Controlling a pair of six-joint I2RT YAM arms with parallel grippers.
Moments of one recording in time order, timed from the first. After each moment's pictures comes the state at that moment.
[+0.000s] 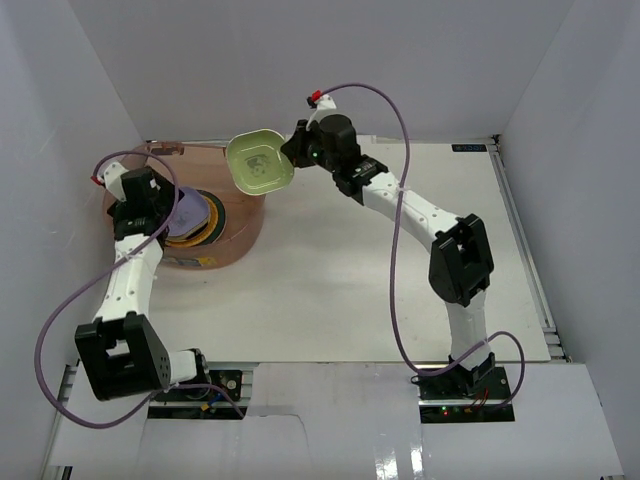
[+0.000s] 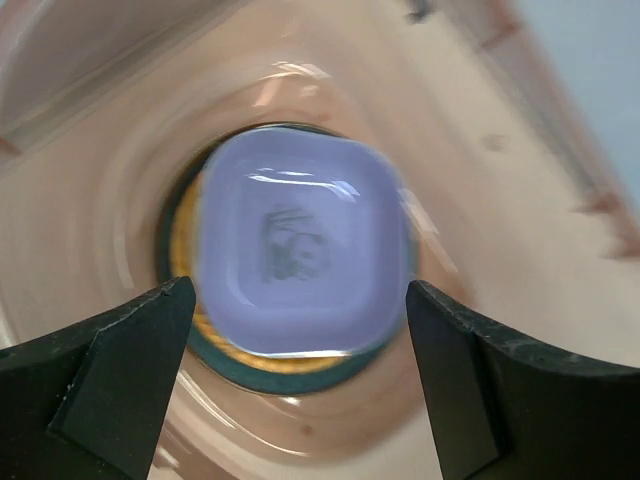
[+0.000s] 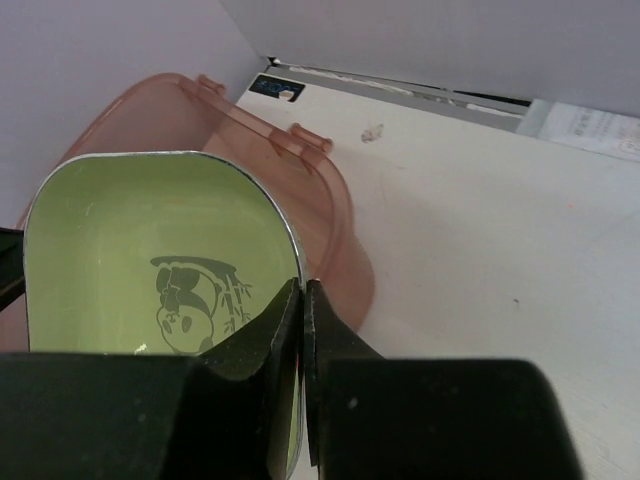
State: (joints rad) left arm 0.17 1.32 1.01 -0.26 -0.36 -0.59; right arm 0.68 2.00 1.80 0.01 -0.09 0.41
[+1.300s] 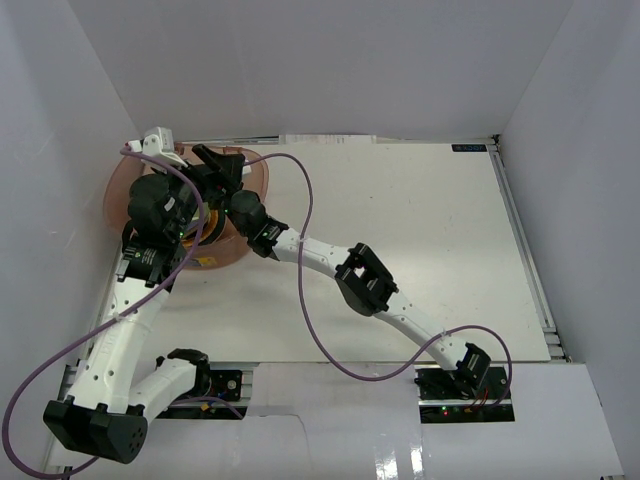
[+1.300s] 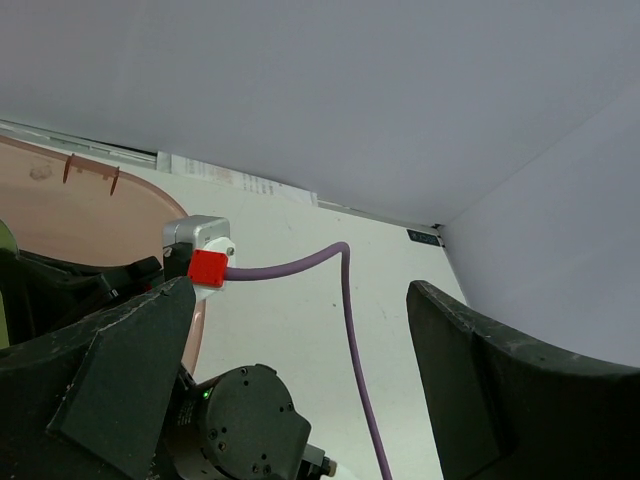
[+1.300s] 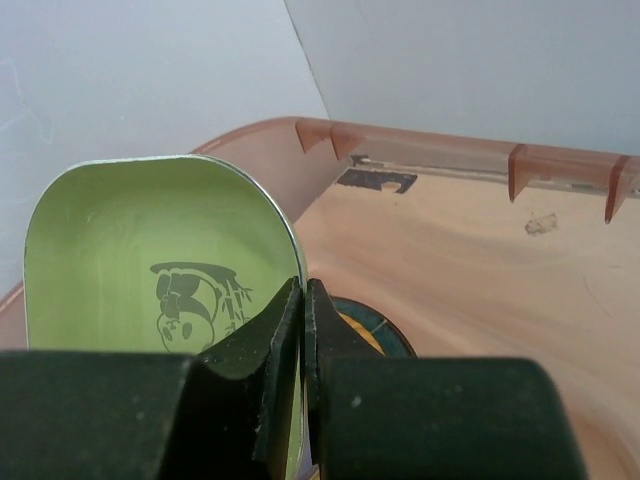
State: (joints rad) left arm -0.22 0.96 1.07 -0.08 0.04 -0.54; right arm 1.04 2.77 2.46 0.50 0.36 0.30
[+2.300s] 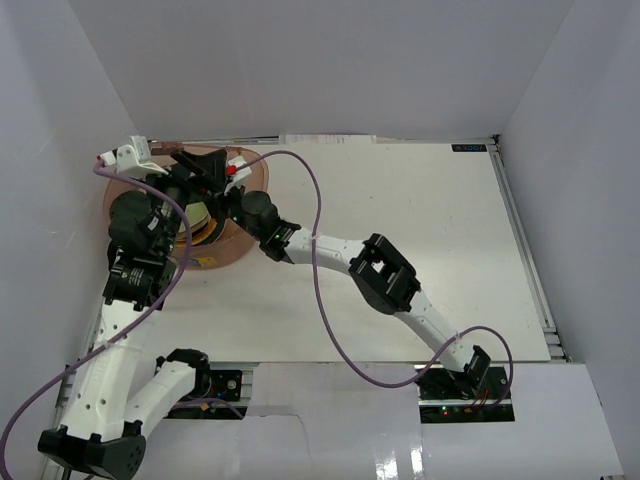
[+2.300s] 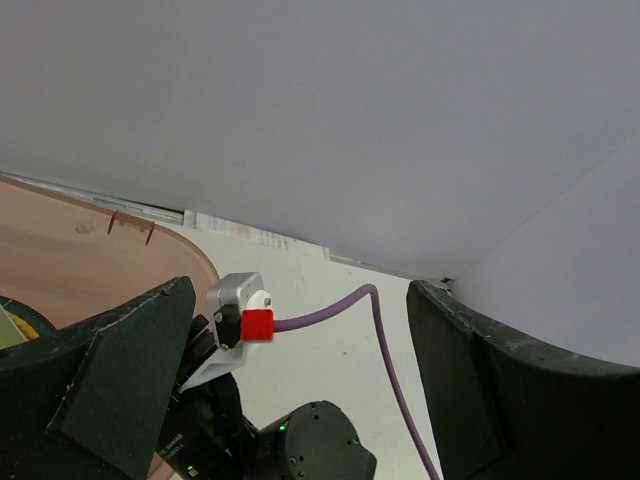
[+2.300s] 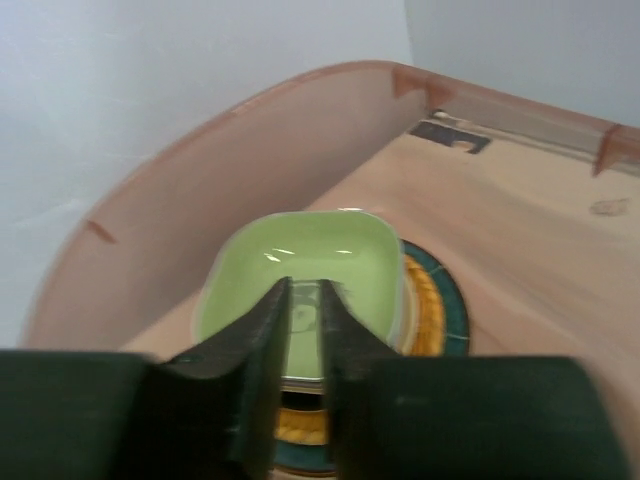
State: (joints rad) left arm -0.22 0.86 1.07 -0.07 -0.07 -0.51; right arm 1.05 2.50 2.04 0.60 0.16 0.28
